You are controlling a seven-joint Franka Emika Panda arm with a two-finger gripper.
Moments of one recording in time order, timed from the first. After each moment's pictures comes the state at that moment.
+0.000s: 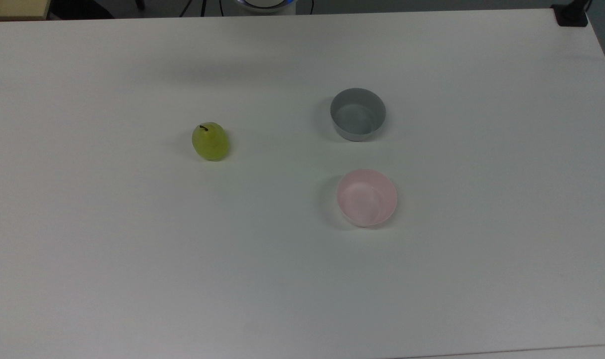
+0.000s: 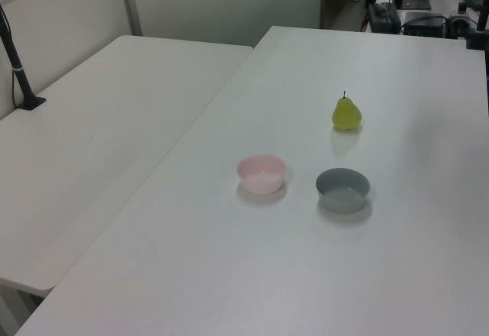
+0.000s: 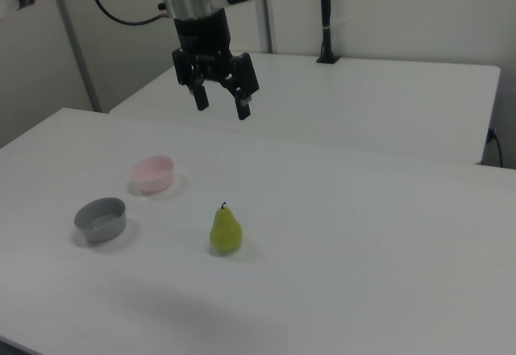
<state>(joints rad) -0.12 0.06 -0.16 -1.42 -0.05 1.52 -0.15</state>
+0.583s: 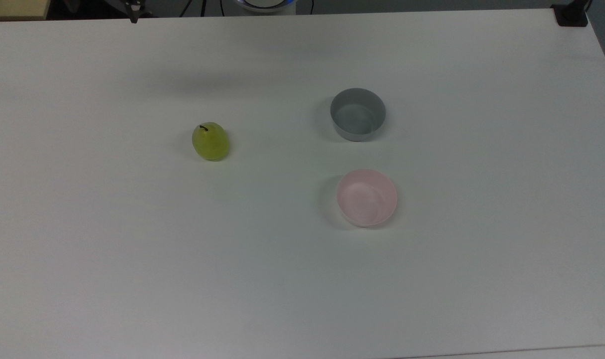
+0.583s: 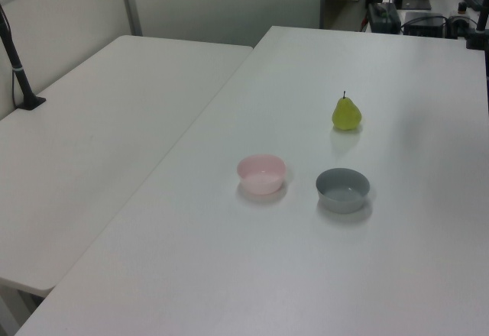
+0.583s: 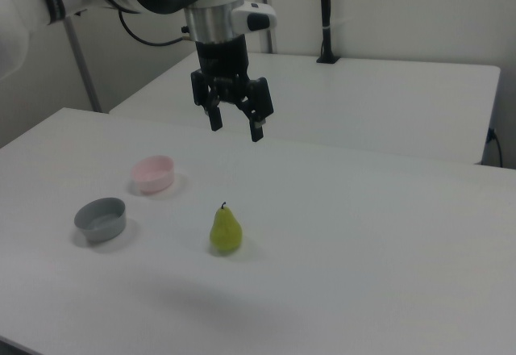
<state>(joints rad) -0.14 0.13 -0.16 -1.42 -0.05 1.53 -0.15</state>
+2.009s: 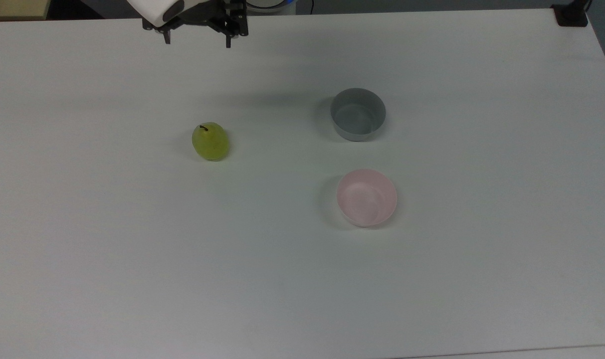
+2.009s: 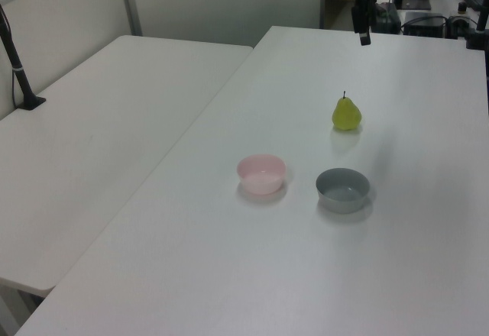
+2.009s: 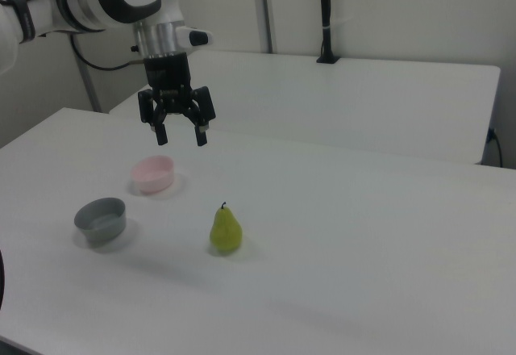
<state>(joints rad) 0.07 0.19 -0.09 -1.45 -0.15 1.44 -0.09</state>
